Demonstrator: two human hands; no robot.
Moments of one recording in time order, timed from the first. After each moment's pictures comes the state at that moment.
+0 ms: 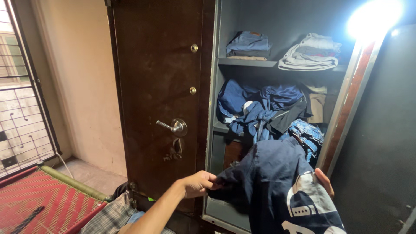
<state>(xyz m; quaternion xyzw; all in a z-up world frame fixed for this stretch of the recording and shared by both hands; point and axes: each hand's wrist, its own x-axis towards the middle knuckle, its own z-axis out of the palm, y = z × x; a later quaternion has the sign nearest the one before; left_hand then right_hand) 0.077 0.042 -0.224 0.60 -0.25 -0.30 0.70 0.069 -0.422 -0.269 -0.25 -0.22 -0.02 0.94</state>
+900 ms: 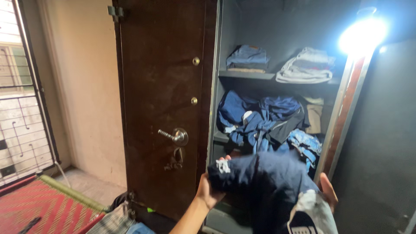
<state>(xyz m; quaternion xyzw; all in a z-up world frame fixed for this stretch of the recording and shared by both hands) 0.050 -0.027 -0.199 0.15 -0.17 -0.21 0.95 0.060 -0.405 -0.271 -0.26 -0.20 -0.05 0.94</state>
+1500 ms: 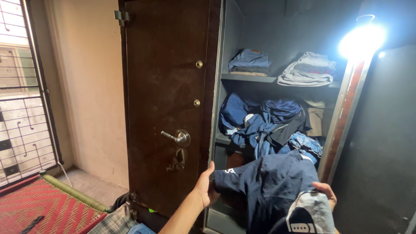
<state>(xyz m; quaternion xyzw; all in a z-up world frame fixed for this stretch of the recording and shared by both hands) 0.067 -0.004 -0.209 0.35 0.03 -0.21 0.91 0.058 -0.399 -0.262 -0.26 -0.21 -0.04 0.94</state>
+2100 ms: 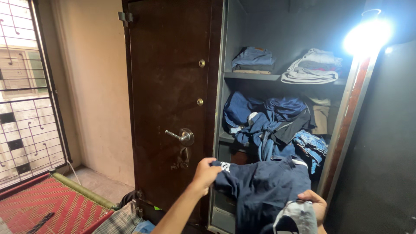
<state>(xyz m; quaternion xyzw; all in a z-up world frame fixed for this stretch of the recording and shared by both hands) 0.072 0.005 -0.184 0.71 -0.02 0.13 0.69 0.082 -0.377 -0.306 -0.26 -0.19 0.00 0.95</state>
